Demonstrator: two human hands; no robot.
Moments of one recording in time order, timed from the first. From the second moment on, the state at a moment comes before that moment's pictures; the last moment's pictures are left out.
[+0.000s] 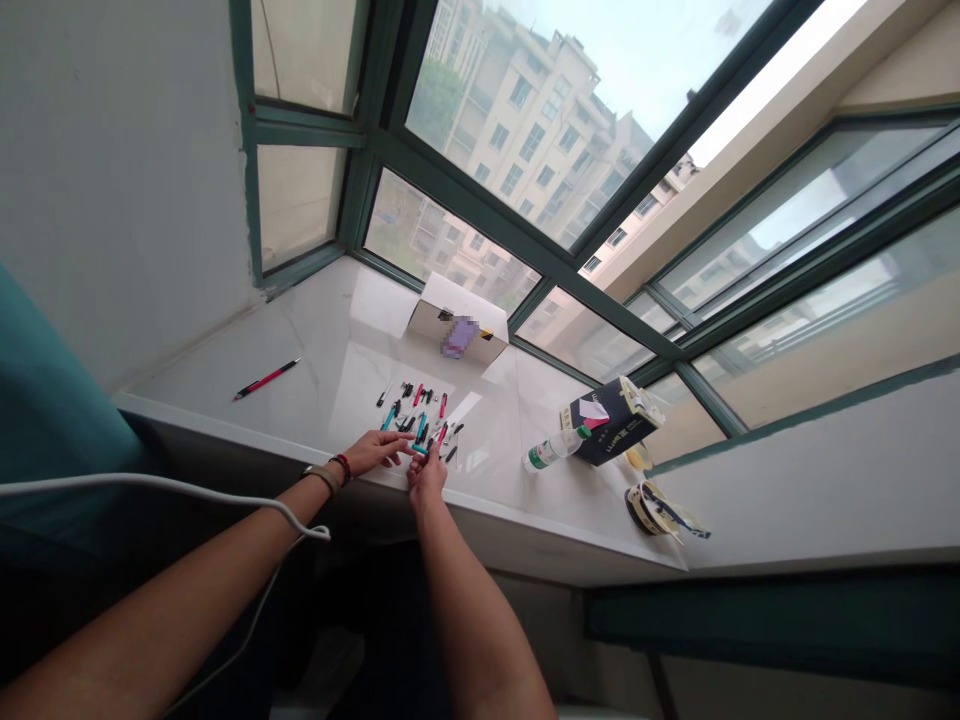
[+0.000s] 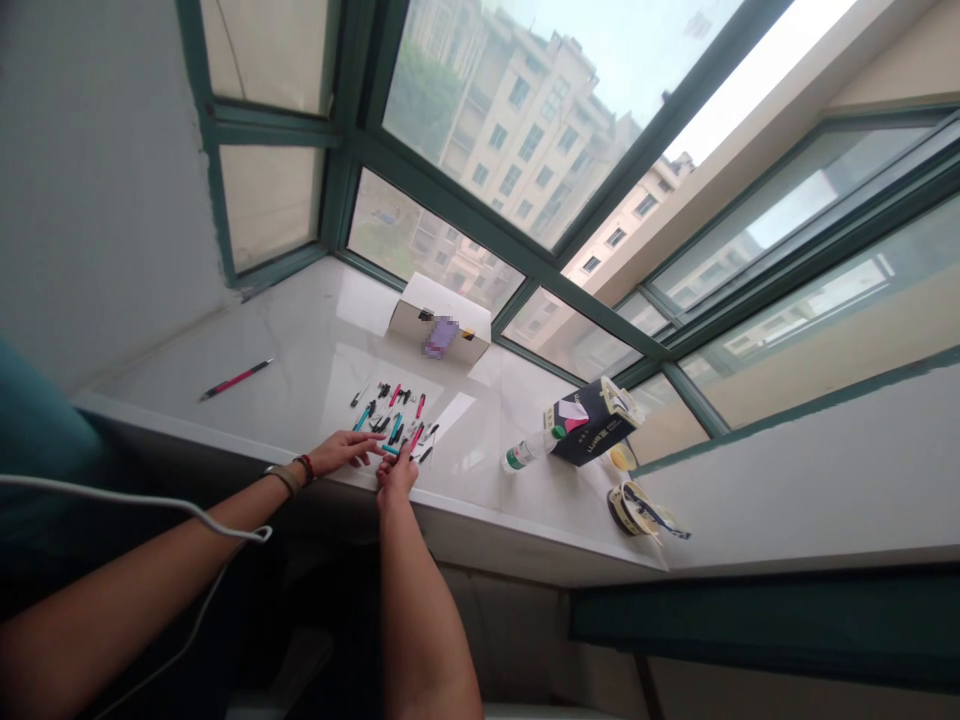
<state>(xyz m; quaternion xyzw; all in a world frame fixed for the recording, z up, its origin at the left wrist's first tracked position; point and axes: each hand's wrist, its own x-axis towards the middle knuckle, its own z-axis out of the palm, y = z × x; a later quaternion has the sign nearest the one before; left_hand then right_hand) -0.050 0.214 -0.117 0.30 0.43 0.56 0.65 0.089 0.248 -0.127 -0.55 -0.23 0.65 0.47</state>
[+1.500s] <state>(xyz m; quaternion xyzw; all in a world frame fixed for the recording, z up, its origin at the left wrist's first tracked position) -0.041 0.223 -0.130 0.41 0.66 0.50 0.38 0.157 0.263 -0.078 -0.51 -0.59 0.45 0.44</state>
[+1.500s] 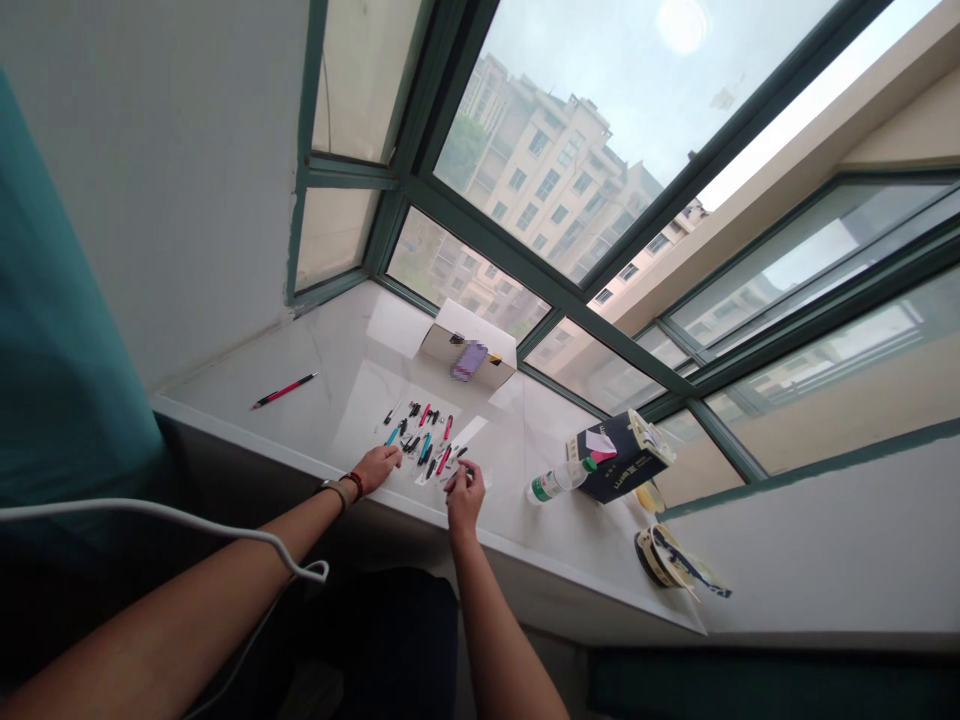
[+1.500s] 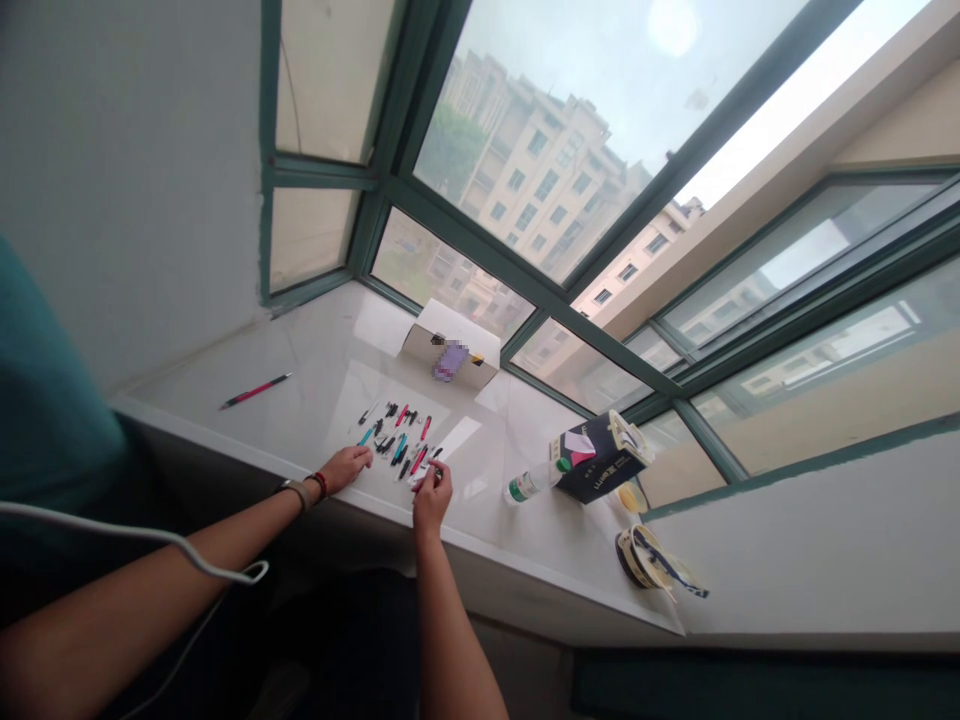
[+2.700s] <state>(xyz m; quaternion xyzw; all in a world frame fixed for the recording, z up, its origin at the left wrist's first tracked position) -0.122 0.268 -0.097 0.39 0.85 0.17 0.31 0.223 0.284 -0.132 -0.65 -0.74 0.04 0.19</state>
